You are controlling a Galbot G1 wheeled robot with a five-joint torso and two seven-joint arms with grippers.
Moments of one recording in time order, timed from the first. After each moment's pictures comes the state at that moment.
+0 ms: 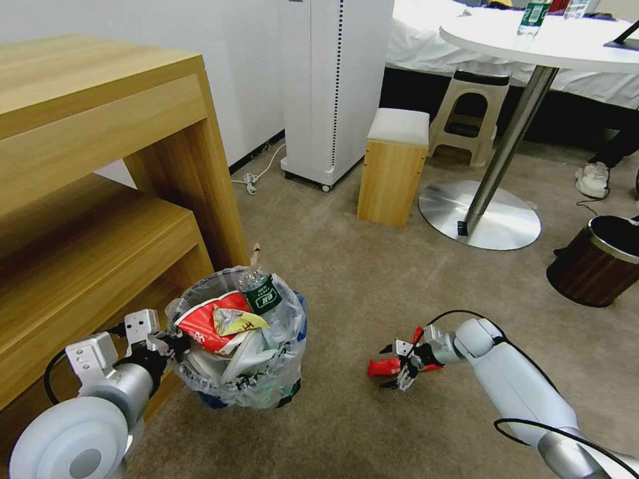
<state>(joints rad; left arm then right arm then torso) 1.56 -1.03 -0.69 -2.43 -1.14 0.63 -0.66 -0.67 1.11 0.11 0.92 -0.26 0.12 -1.19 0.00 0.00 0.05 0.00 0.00</state>
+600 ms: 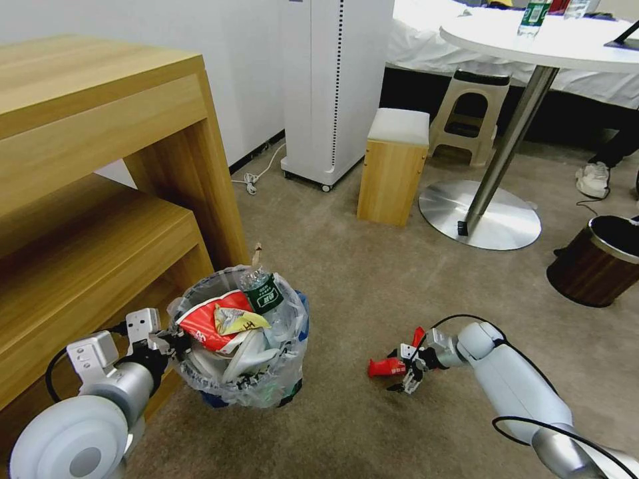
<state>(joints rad) 1.56 -1.02 -0.68 -2.42 -1.14 0.63 -0.65 -0.65 1.15 0.16 0.78 -0.33 0.14 -1.16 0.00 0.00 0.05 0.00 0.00</state>
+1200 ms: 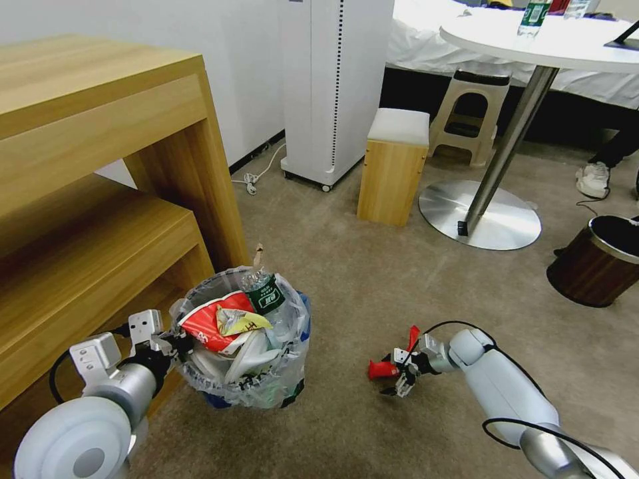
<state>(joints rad) 1.56 -1.04 -0.67 -2.42 -1.14 0.63 -0.65 -0.64 1.18 0.13 0.74 -0.34 0.15 -1.10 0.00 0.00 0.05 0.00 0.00</state>
